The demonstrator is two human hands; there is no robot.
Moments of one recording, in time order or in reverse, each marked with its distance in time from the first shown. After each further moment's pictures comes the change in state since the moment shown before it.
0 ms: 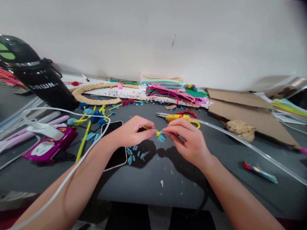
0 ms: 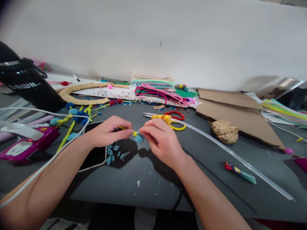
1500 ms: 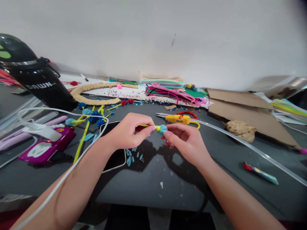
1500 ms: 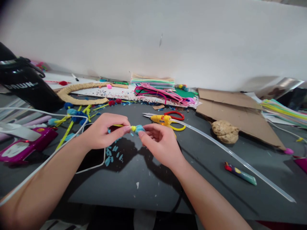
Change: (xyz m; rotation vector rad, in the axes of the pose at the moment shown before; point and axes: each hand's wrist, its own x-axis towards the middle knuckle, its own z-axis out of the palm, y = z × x) left_hand -0.005 0.003 -0.001 0.126 0.204 0.185; right_hand 0.003 -0.016 0.011 0.673 0.080 0.828
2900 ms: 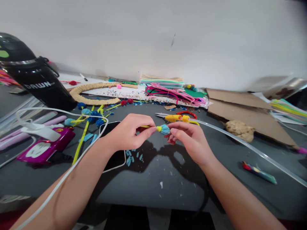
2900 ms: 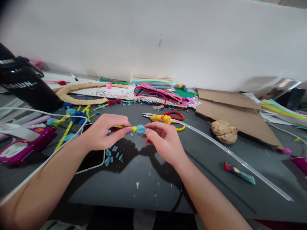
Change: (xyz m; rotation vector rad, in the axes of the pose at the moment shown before) left_hand 0.001 0.004 0.002 0.080 0.011 0.057; right_hand 0.005 -0.003 -0.011 -0.039 0.002 -0.088
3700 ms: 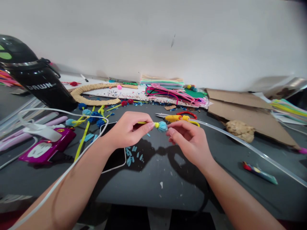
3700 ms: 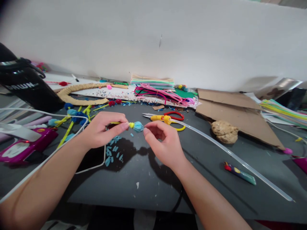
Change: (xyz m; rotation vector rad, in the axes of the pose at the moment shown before) left_hand -0.002 -0.003 -0.004 -0.093 0.077 -0.085; right_hand -0.006 0.001 0.004 -0.163 0.045 -0.109
